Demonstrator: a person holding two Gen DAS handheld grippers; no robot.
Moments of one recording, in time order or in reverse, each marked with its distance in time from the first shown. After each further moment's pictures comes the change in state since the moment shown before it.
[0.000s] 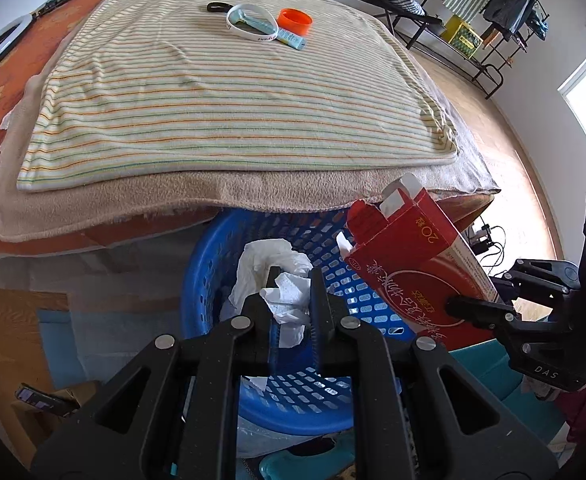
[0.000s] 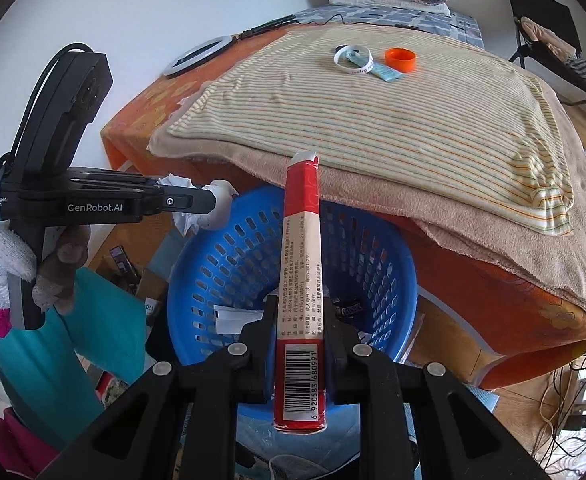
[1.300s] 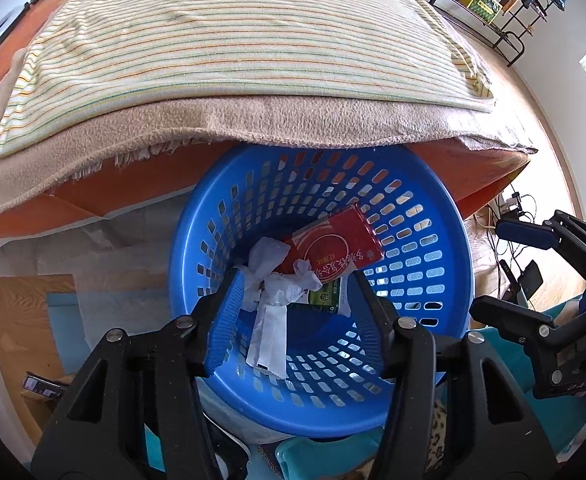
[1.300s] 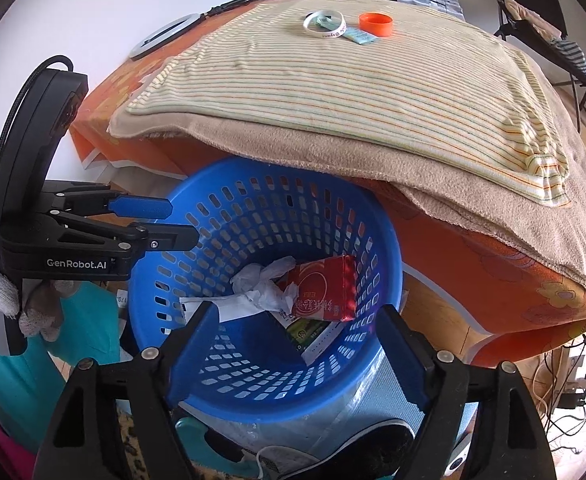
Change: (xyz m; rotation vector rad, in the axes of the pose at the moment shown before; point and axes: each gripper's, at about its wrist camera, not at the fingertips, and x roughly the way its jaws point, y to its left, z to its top) left arm 0.042 -0.004 -0.016 0.027 0.110 0.096; right arm 0.022 -0.010 0.001 0.053 0.077 -0.097
